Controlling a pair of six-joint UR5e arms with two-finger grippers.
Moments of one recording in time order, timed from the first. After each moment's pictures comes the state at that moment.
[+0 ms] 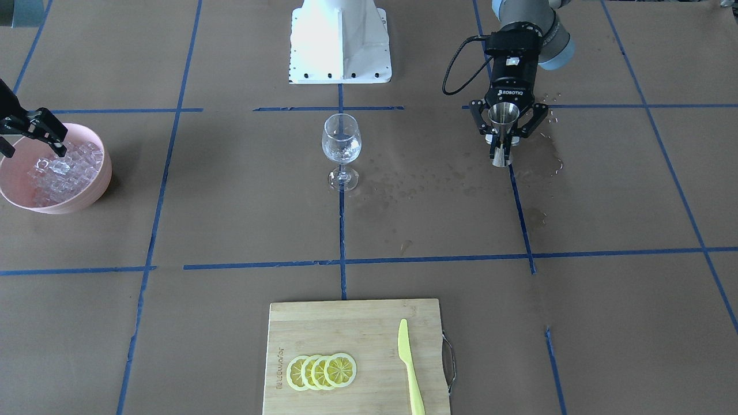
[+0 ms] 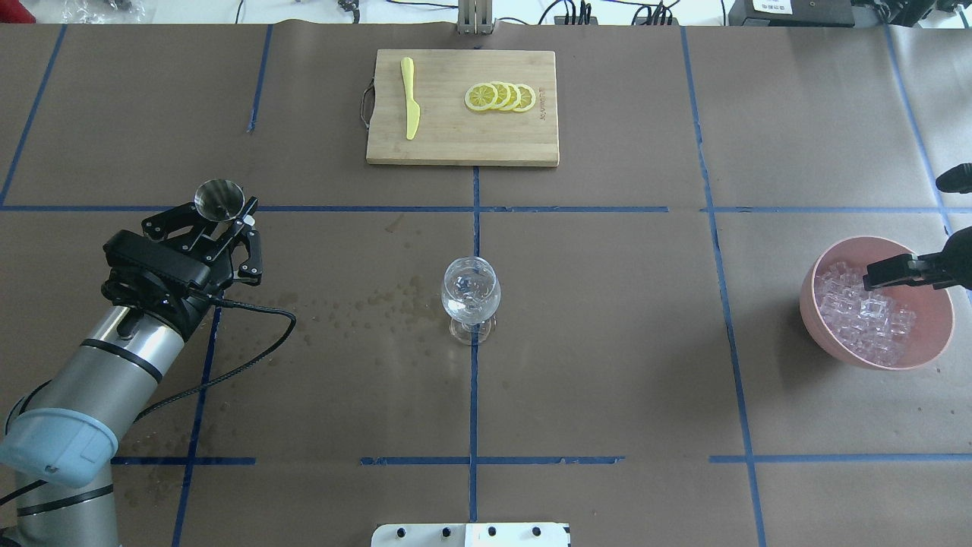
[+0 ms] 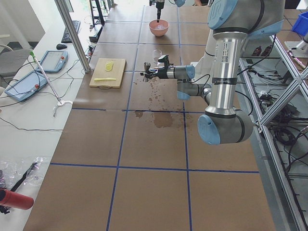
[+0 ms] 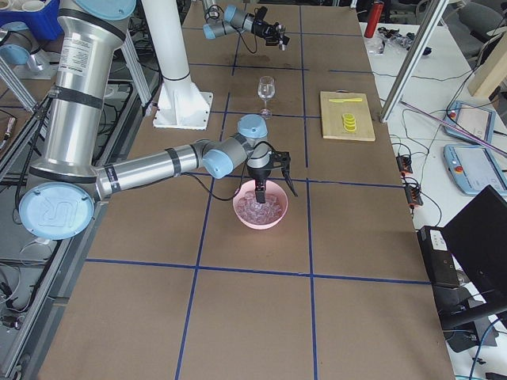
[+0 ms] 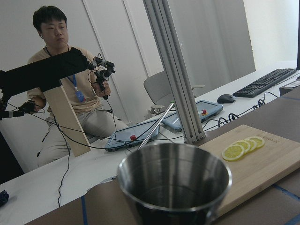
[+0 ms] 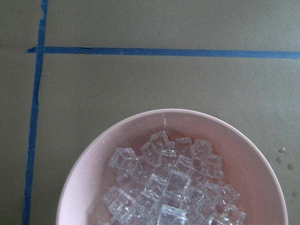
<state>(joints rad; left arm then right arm) -0.31 -1.64 -1.89 -2.74 -0.67 -0.44 0.98 -1.81 2.02 -1.18 2.07 0.82</state>
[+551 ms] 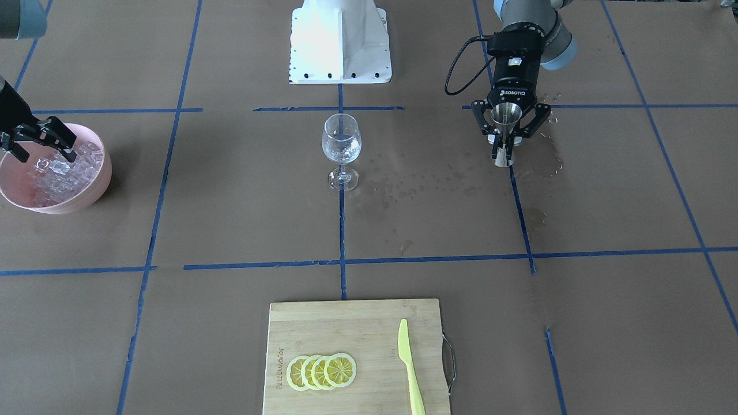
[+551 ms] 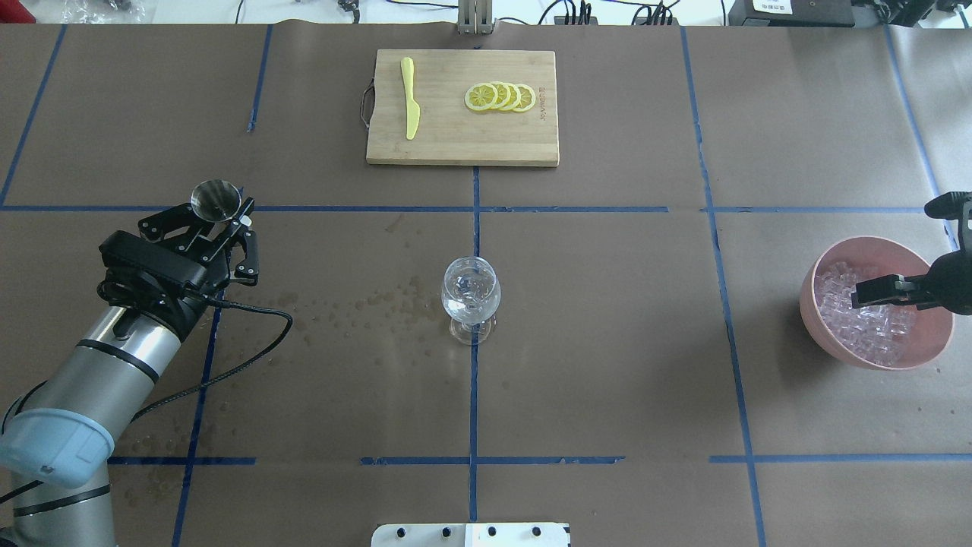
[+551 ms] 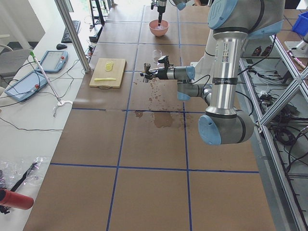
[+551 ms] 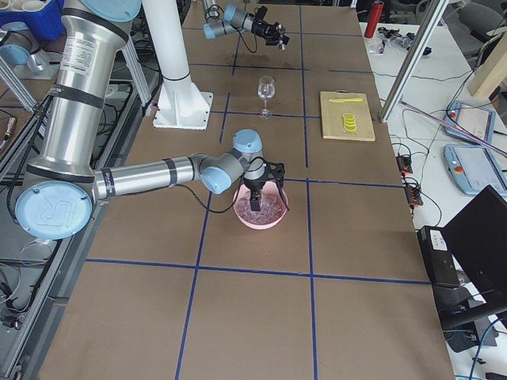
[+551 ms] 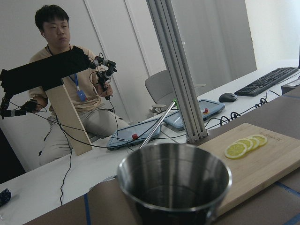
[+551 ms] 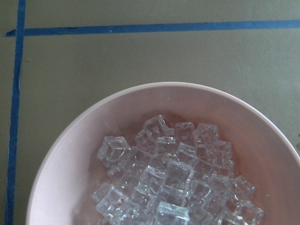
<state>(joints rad) -0.31 -1.64 -1.89 -2.74 -0.68 -0.44 0.91 -1.83 1.94 -1.04 2.06 0.91</state>
